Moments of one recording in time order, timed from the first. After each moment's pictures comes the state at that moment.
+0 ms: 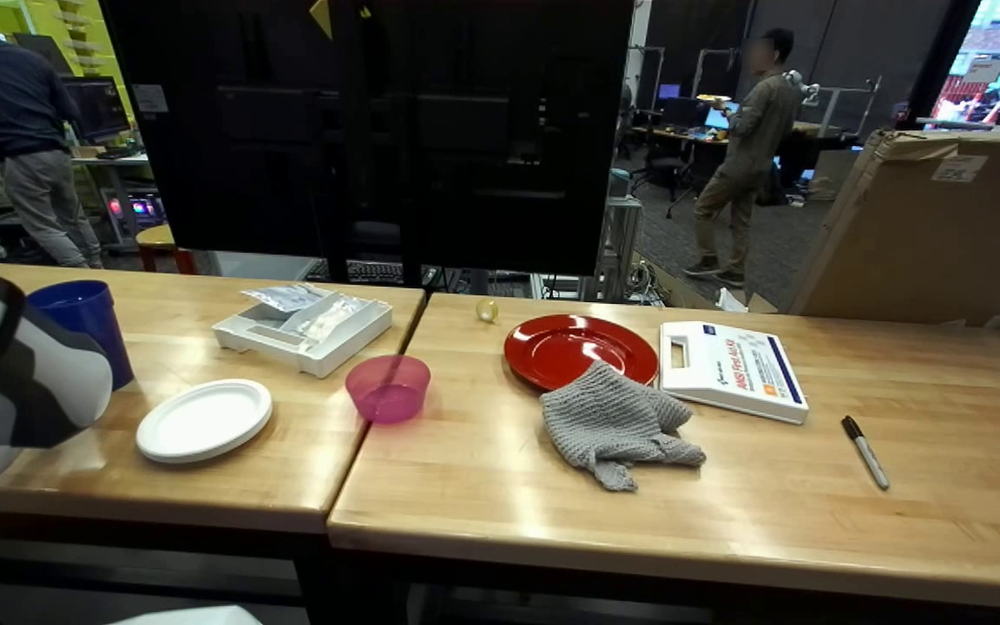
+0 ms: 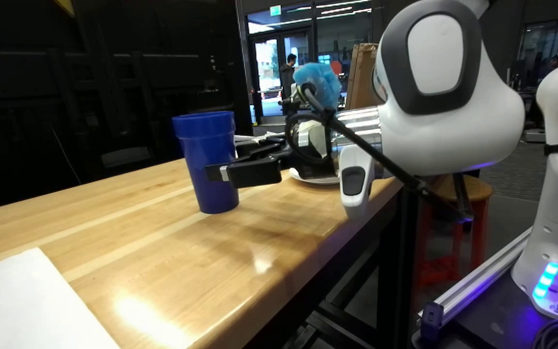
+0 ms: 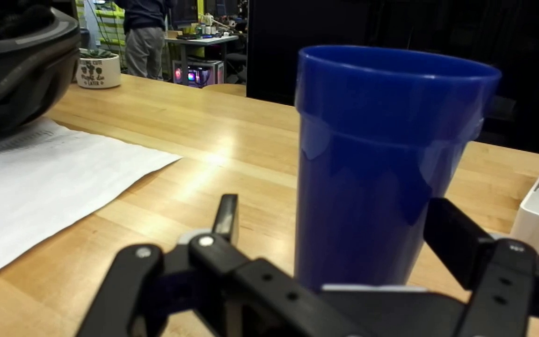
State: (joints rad) arm 0.70 -0.22 0.49 -2.69 -2.61 2.28 -0.26
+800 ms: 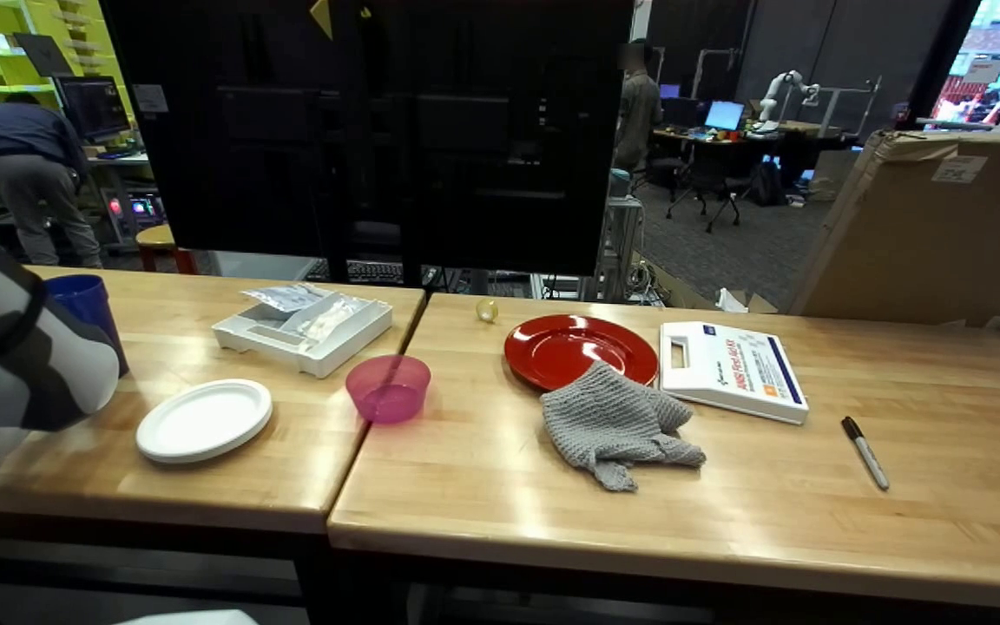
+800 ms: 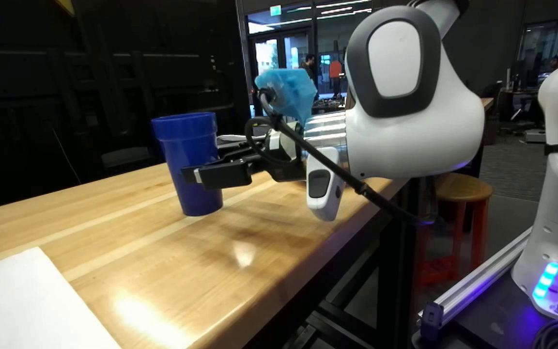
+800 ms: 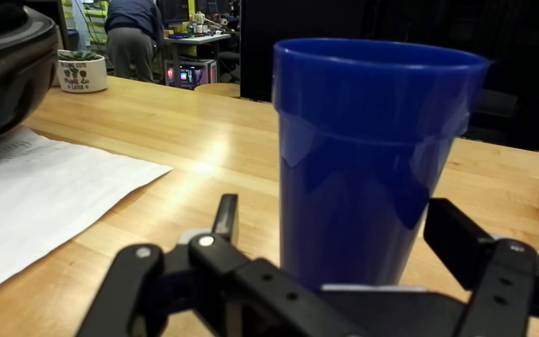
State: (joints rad) arm 0.67 -0.12 0.49 -2.59 -2.61 2.27 -0.29
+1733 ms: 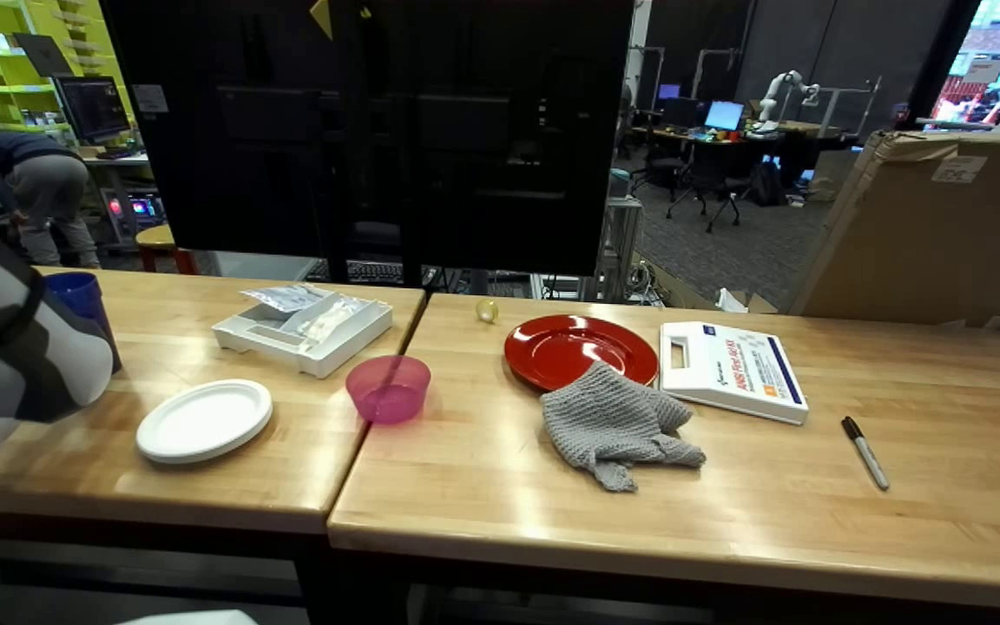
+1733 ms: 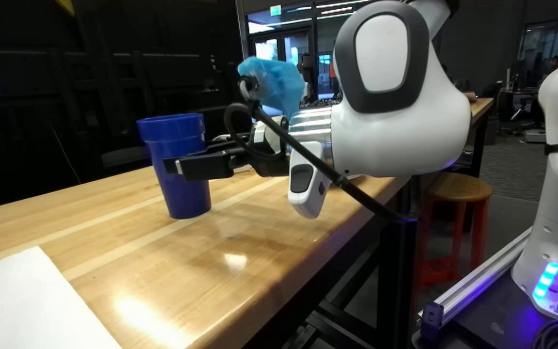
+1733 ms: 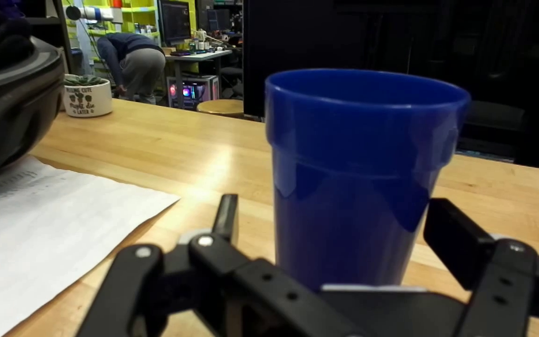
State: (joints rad) arm 0.67 -0.08 0.49 -2.54 -2.61 2.24 -0.29
